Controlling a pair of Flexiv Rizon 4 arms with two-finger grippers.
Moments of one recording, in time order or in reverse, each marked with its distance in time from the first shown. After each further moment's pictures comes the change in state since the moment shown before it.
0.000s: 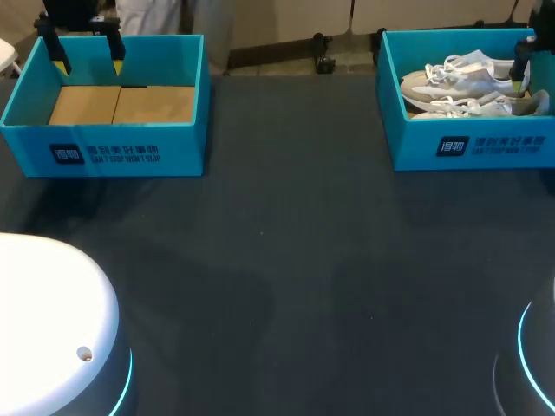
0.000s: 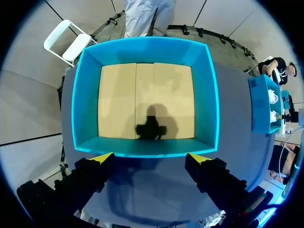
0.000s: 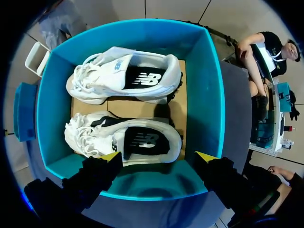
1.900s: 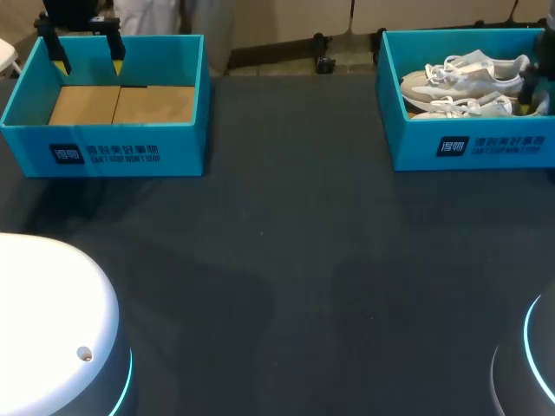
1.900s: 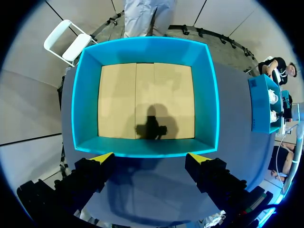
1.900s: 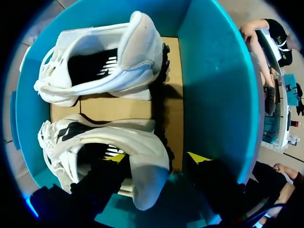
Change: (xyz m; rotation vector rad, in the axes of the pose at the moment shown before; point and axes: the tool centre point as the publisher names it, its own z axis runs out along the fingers) left arm 0.000 0.000 0.000 0.000 0.000 0.000; right arm -0.026 0.007 0.073 0.084 0.038 0.035
